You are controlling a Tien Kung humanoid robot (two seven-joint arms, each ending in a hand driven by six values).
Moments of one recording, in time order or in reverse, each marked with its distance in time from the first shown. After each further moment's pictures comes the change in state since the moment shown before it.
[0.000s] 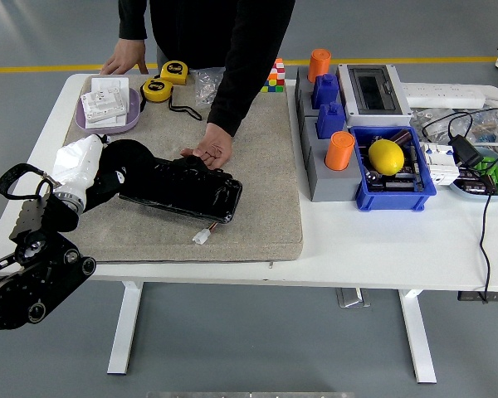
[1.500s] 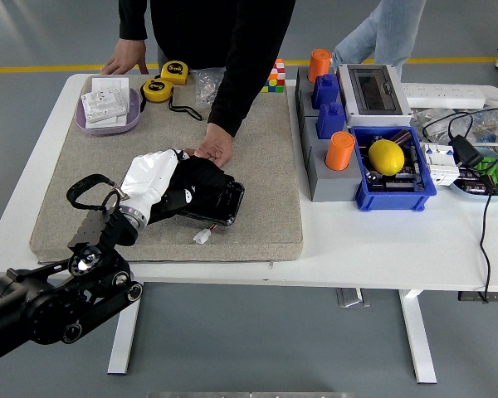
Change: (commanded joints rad) left arm -0.070 -0.074 0.243 -0.123 0.003 -0.007 0.038; right arm 0.006 -0.005 -0.003 -0.006 0.004 0.006 0.001
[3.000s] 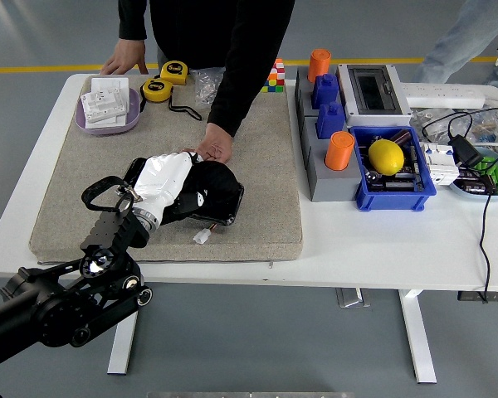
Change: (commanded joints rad) left arm 0.001 -0.020 -0.003 0.008 0.054 -0.005 0.015; right arm -0.001 0.002 -0.007 -0.003 0.013 0.001 0.000
